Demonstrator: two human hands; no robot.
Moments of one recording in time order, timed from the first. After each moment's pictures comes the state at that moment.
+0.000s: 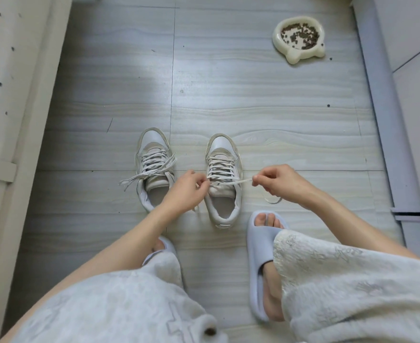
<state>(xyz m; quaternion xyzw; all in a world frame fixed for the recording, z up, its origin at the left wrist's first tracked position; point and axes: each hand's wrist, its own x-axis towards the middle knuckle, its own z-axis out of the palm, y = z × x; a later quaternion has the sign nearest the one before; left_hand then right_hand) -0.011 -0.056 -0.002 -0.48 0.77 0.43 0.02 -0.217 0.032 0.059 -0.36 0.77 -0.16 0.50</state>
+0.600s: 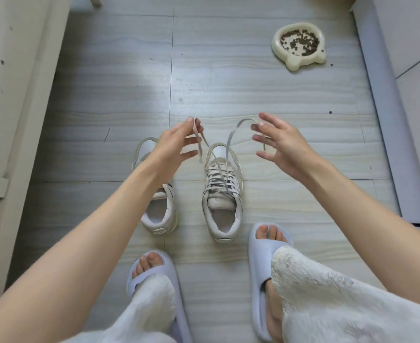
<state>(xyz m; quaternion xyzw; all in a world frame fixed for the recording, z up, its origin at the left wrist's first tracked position) -0.046 -0.140 0.049 -0.49 0.47 0.72 -0.17 -0.240 -0.039 0.070 -0.17 0.67 -0.47 0.54</state>
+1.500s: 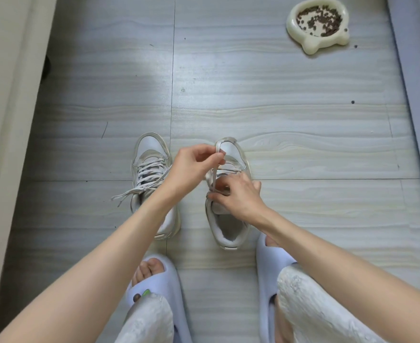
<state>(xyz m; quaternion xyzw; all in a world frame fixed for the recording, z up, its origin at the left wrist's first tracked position) -0.058 -0.108 0.017 -0.48 0.60 0.62 -0.16 -0.154 -0.018 -0.014 -0.50 0.77 -0.11 0.39</state>
